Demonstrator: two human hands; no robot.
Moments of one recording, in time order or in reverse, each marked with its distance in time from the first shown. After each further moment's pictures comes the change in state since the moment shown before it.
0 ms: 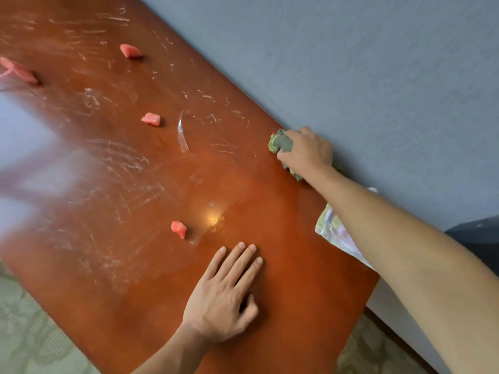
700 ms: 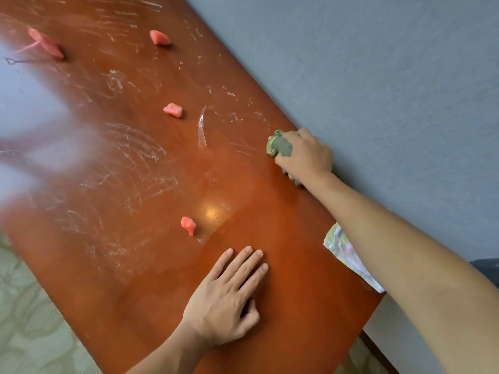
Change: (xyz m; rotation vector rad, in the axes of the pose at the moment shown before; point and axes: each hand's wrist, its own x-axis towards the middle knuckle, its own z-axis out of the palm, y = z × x) left_hand 0.001 -0.003 0.002 -0.018 0.008 -0.006; right_hand 0.008 -0.036 0.006 0.013 0.033 -0.176
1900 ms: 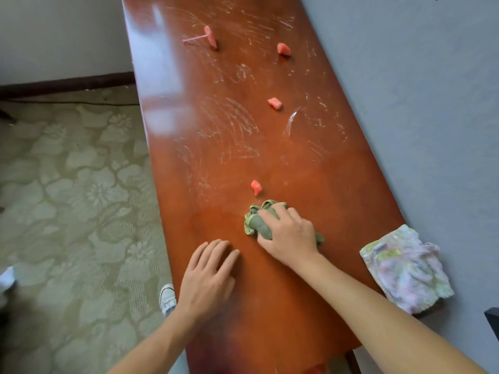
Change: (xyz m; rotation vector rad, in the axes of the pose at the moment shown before) left_hand -0.120 0.044 0.002 0.130 0.355 -0.577; right_hand -0.207 -0.093 0.032 -0.010 -0.019 -0.647
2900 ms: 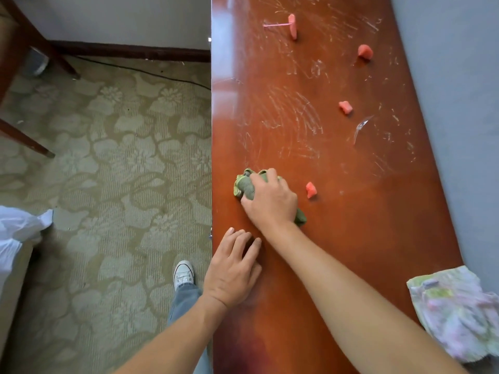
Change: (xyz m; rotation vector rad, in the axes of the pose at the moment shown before) left_hand -0.019 -0.023 0.015 -0.017 0.195 -0.207; right_hand 0.087 -0.143 -0.012 0.082 -0.039 -0.006
